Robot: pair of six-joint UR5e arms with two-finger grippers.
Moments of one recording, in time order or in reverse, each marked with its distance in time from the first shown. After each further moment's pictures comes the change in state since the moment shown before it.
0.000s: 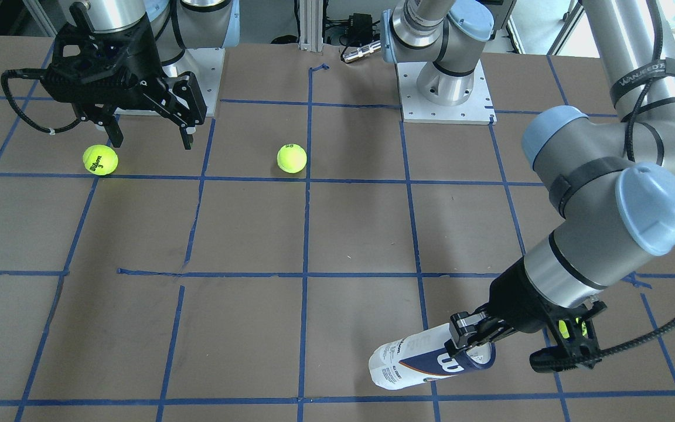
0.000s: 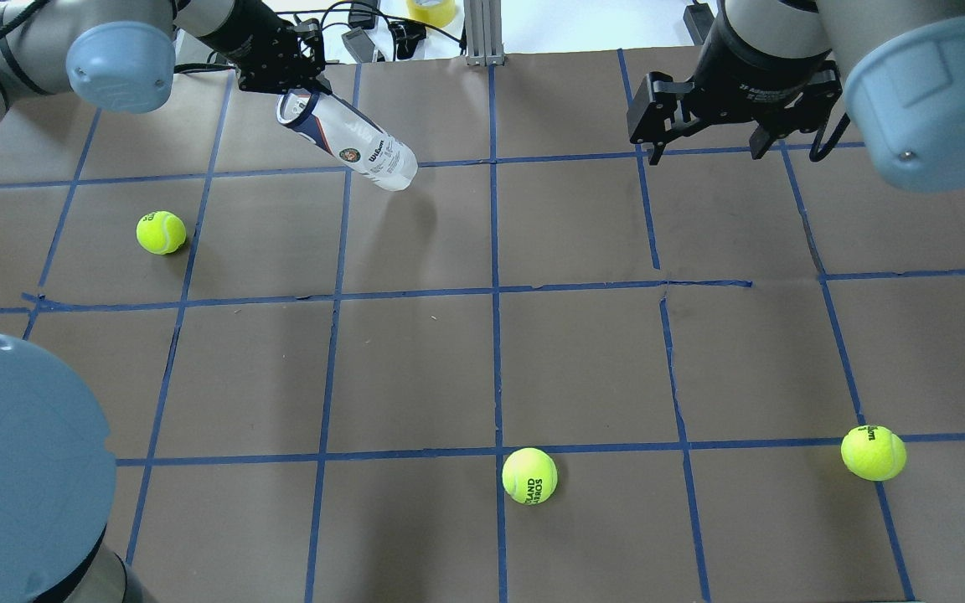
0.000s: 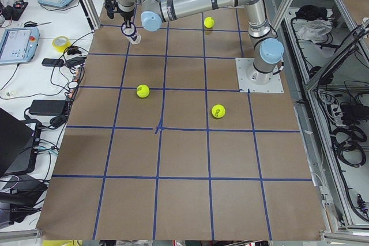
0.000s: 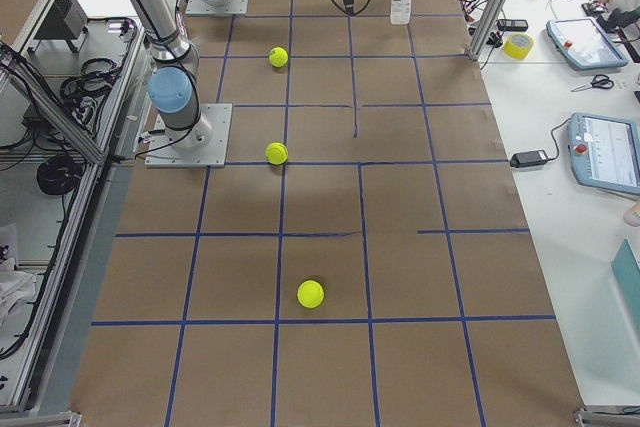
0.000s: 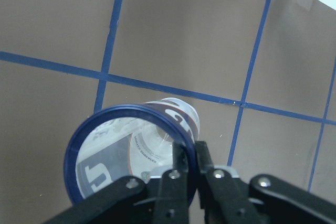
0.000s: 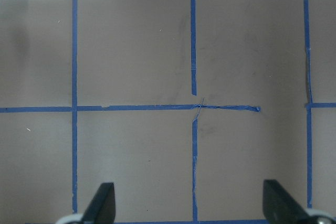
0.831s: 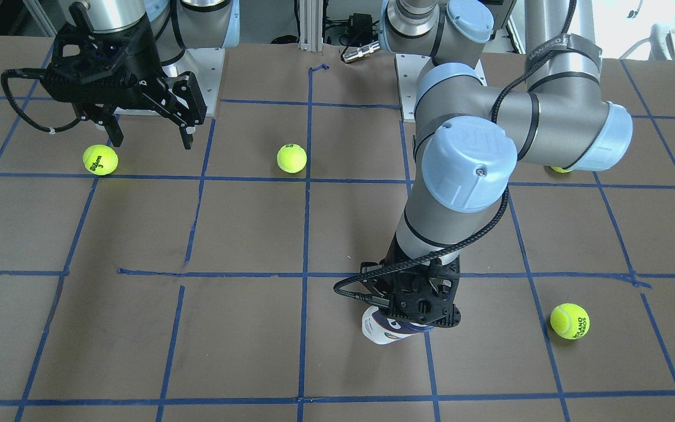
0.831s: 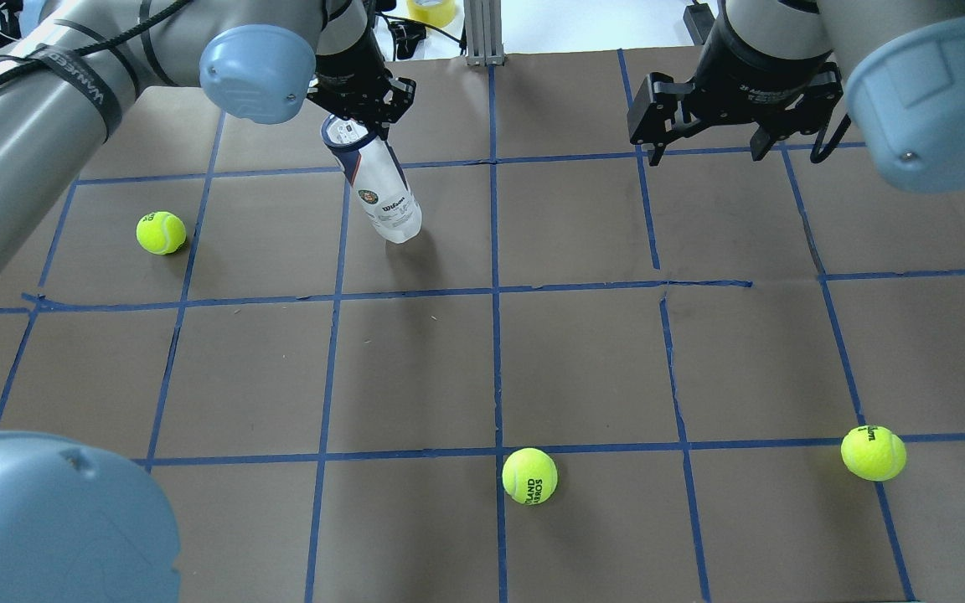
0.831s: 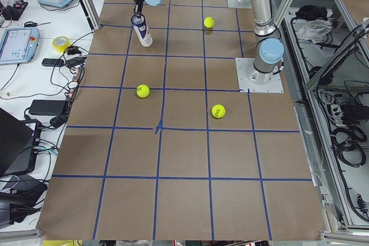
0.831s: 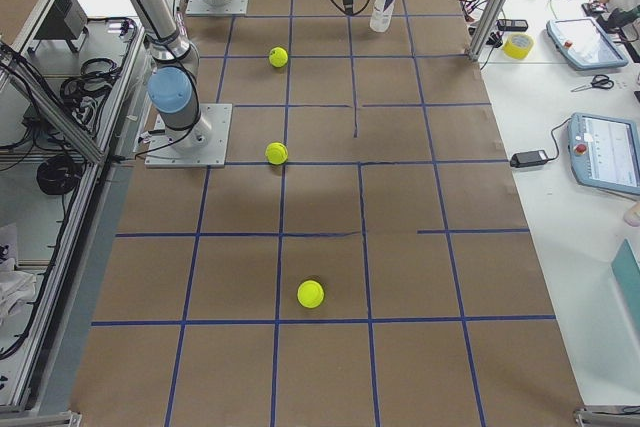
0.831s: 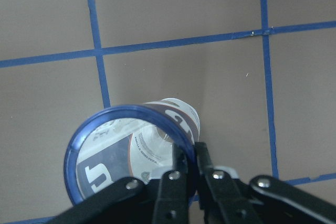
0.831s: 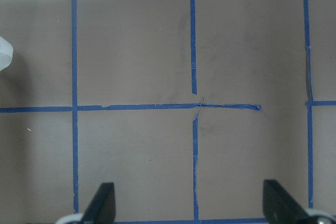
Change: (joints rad) left arm -0.226 0.015 0.009 -0.112 0.327 0.197; right arm 0.001 0.000 0.001 0.001 0.004 0.008
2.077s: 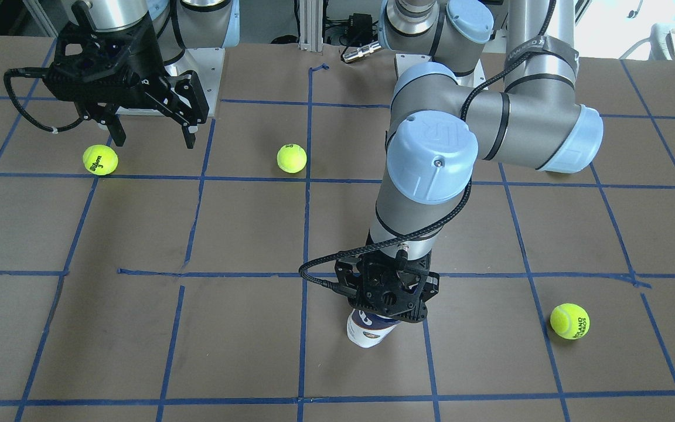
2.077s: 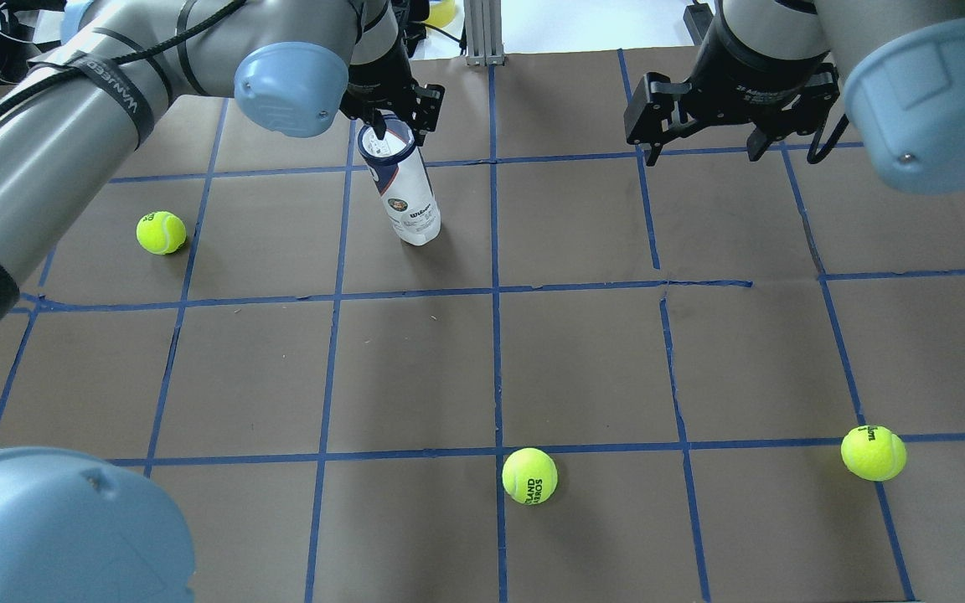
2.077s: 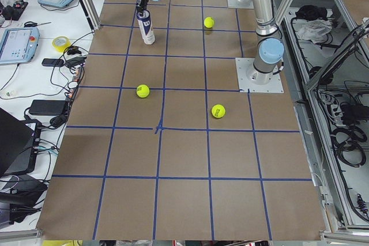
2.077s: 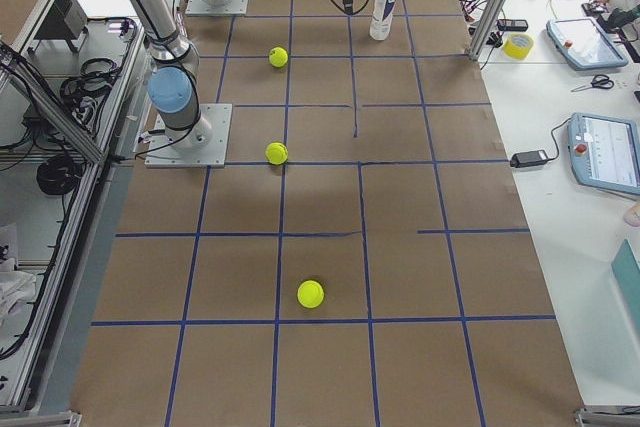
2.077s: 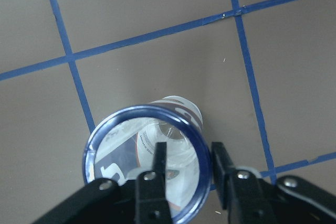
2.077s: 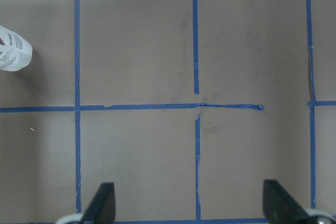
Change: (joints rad) left arm -0.036 -0.003 -0.009 0.041 0.006 0.036; right arm 0.002 -0.001 0.000 -0.001 0.003 0.002
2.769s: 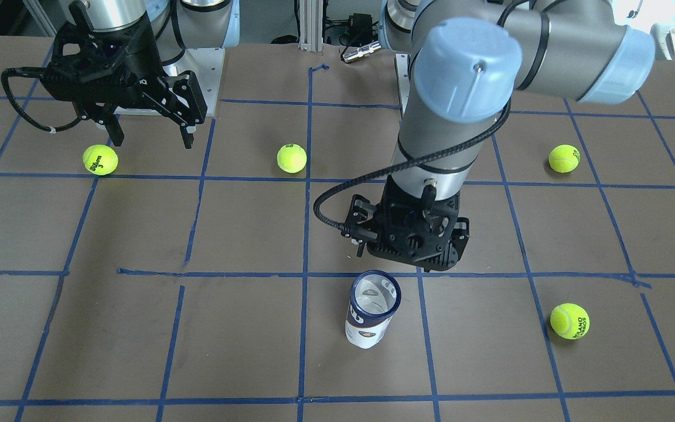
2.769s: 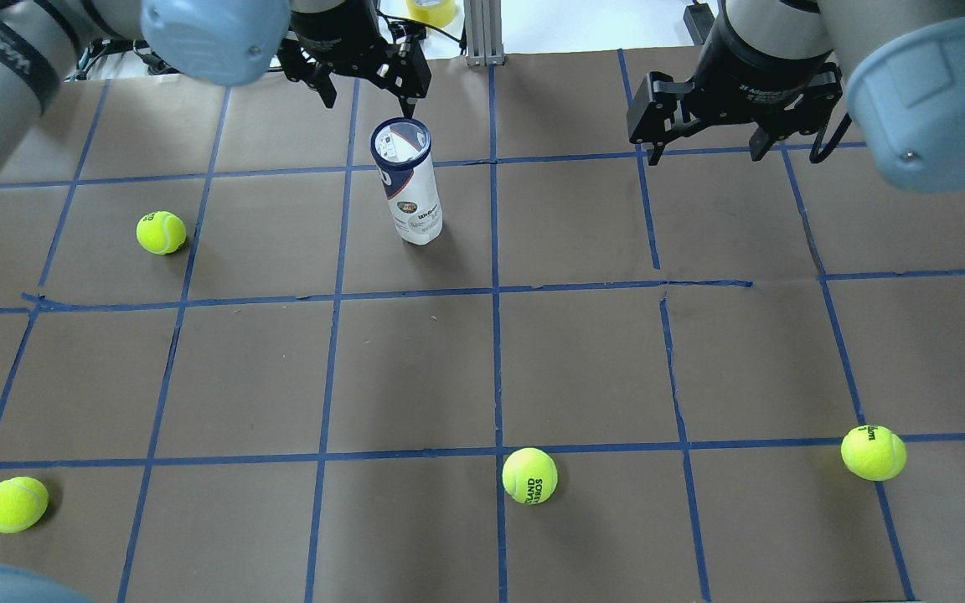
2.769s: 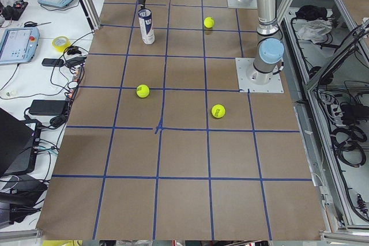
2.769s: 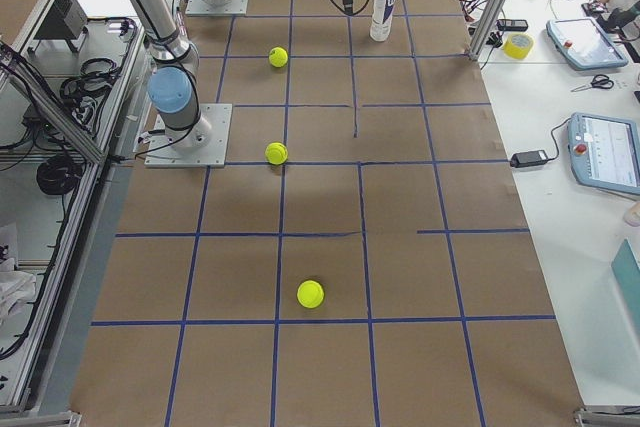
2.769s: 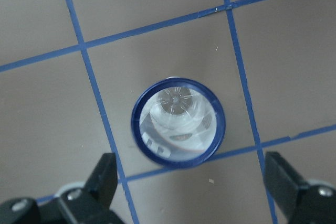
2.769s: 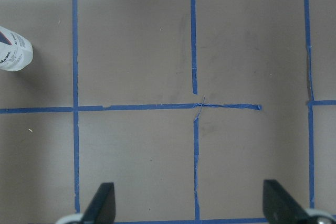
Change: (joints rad) left arm 0.024 0.135 0.081 -0.260 0.007 -0.001; right arm -0.004 0.000 0.000 0.001 -0.002 0.000
